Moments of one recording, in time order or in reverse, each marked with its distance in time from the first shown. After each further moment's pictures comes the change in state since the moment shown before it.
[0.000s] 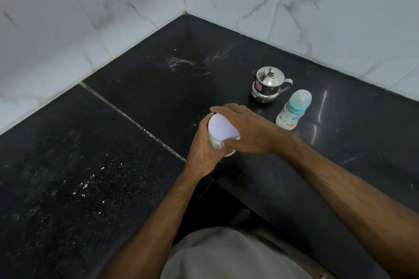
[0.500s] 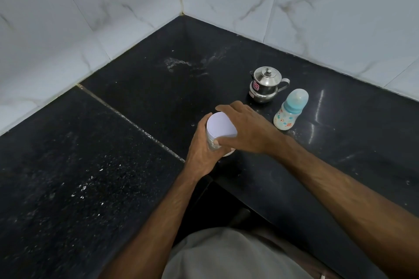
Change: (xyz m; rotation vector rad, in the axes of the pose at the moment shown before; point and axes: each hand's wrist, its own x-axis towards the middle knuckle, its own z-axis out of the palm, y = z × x) left_hand 0.005 0.007 0.003 0.052 0.003 -0.052; right_hand -0.002 -0.002 0.003 -0.120 0.098 0.087
